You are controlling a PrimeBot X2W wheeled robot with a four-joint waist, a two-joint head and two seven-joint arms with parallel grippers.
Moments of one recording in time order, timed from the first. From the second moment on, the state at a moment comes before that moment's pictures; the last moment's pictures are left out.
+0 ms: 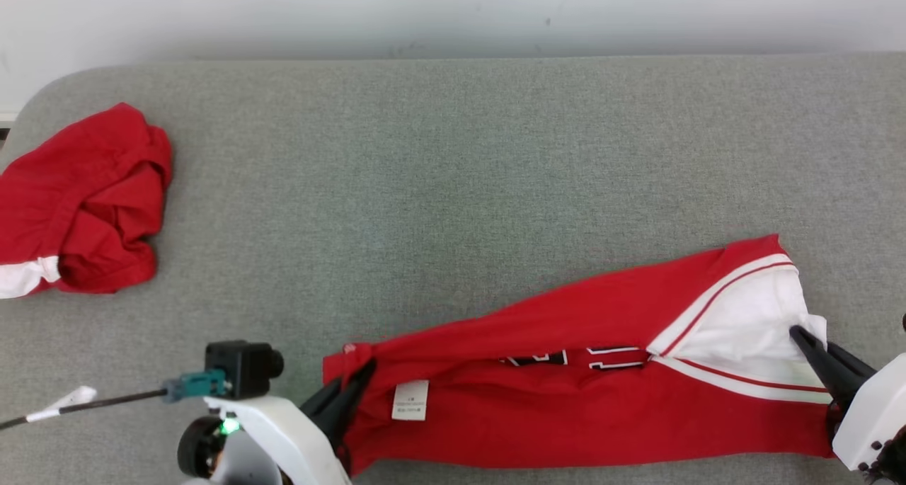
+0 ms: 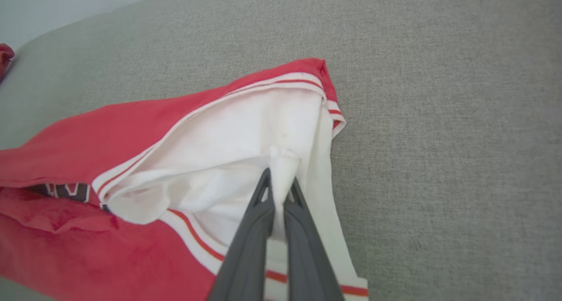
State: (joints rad) left arm -0.21 0.46 -0.53 -0.11 -0.84 0.13 0.20; right arm -0.16 -0.39 0.05 0.02 0.76 0.13 0.53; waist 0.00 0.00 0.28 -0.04
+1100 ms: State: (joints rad) left arm -0.08 0.30 -0.40 -0.03 -0.42 0.30 -0.26; right arm -0.27 -0.22 -0.12 0.24 0.44 0.13 0.73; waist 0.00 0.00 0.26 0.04
